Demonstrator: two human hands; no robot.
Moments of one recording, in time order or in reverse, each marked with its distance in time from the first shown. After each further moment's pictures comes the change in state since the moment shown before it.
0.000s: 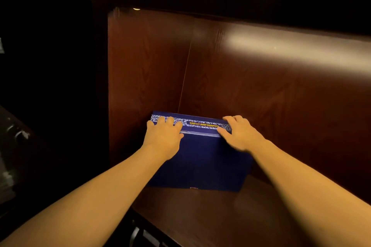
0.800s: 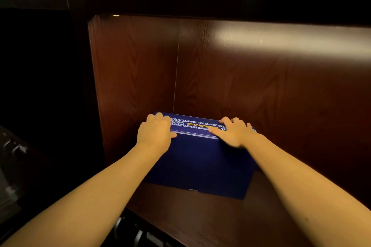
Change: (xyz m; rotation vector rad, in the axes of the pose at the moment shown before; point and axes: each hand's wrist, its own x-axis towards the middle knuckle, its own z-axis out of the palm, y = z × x) left_hand 0.005 -0.001 -0.019 -0.121 0.051 -0.101; right_hand -0.001 0.004 0.004 0.027 -0.184 0.171
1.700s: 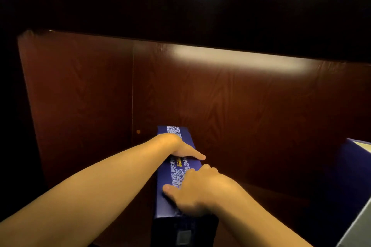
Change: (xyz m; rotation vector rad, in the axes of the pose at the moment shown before) left_hand -0.001 0.162 -0.058 -0.226 -0.926 -0.019; right_hand -0.203 -0.055 -0.038 -0.070 -0.307 0.159
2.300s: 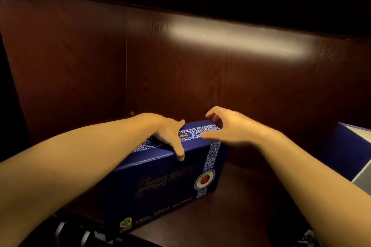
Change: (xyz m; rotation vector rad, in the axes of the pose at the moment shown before) left_hand 0.020 -0.020 -0.005 0.315 0.071 0.322; right_hand 0.050 0.107 -0.055 0.186 0.348 -0.254
